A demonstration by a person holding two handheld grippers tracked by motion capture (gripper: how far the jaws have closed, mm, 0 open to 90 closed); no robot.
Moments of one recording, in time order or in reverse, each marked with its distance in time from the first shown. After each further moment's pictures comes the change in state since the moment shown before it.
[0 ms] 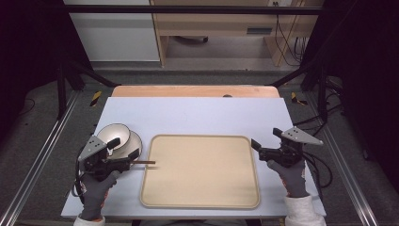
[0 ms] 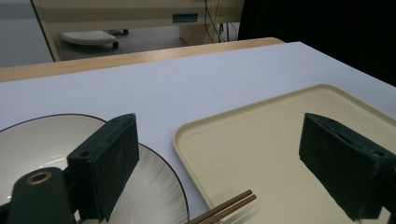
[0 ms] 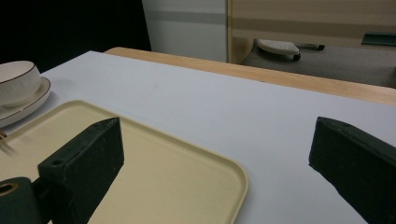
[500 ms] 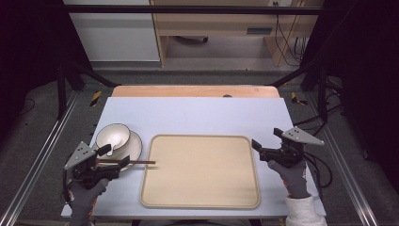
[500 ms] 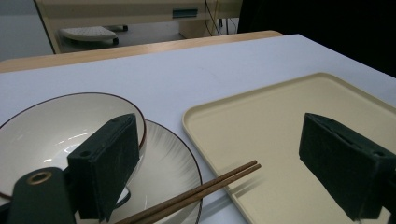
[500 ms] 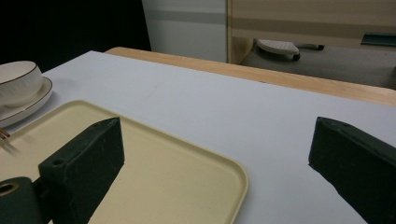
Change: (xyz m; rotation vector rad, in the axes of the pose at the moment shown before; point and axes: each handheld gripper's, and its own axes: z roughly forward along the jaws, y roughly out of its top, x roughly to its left) left arm 0.014 -0.013 -0.029 0.016 -0.010 0.007; right arm 0.002 0.002 -0.003 0.006 -0.001 -0.001
